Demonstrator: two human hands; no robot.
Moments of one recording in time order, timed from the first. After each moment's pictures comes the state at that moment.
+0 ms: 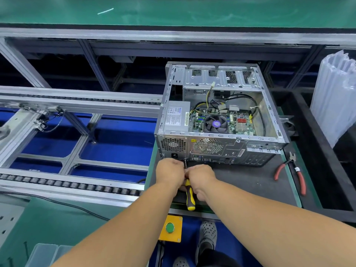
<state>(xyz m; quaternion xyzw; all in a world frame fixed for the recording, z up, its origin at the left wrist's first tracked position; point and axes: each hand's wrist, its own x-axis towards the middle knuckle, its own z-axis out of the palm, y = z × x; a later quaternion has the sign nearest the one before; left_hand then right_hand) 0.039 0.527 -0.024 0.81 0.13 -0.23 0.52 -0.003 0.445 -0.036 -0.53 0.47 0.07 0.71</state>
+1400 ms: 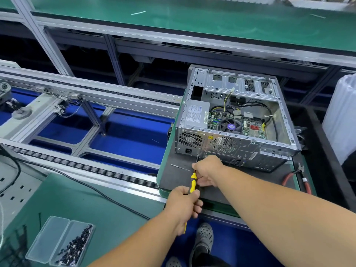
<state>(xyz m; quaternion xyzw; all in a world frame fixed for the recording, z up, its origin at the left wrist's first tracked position) -0.059 0.581 -0.028 0.62 0.18 -0.38 0.66 0.013 0.439 -0.016 -0.73 0.42 0.20 0.50</state>
